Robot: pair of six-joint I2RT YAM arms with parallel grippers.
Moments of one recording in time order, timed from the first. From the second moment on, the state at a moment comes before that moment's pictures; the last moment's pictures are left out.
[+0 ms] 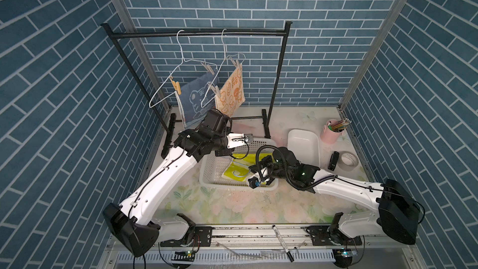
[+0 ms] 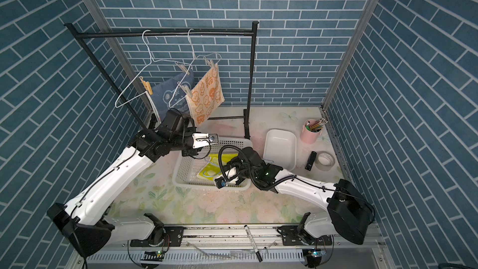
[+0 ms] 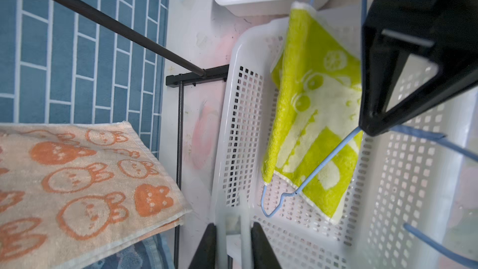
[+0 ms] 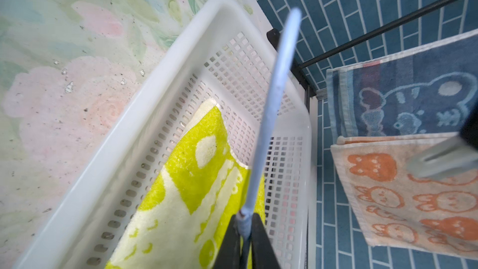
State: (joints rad) left arm -0.58 1.27 1.40 -0.93 0.07 0.95; right arm 0.99 1.36 0.79 0.03 -0.25 -1.18
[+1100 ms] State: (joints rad) left arm -0.55 1.09 1.00 -0.32 0.47 0.00; right arm 0.90 1.24 0.87 0.19 -0.16 -0.74
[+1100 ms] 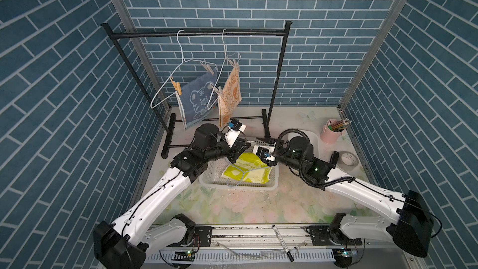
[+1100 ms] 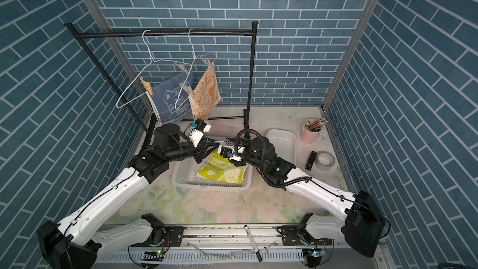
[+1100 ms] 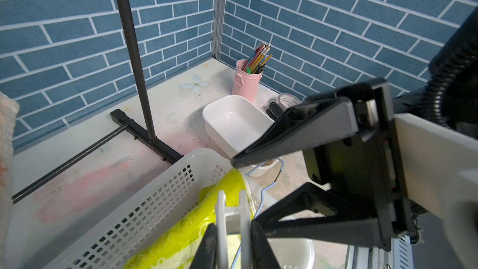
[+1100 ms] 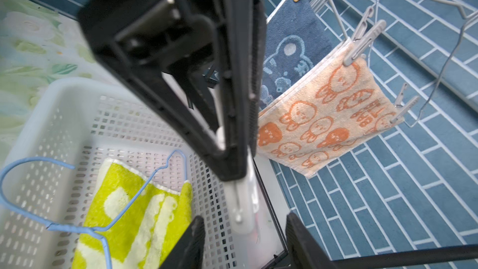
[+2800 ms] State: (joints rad) left arm -0.54 0.97 0.81 -0.19 -0.09 -0.27; right arm 0.58 1.22 0.93 -0.55 0.28 0.18
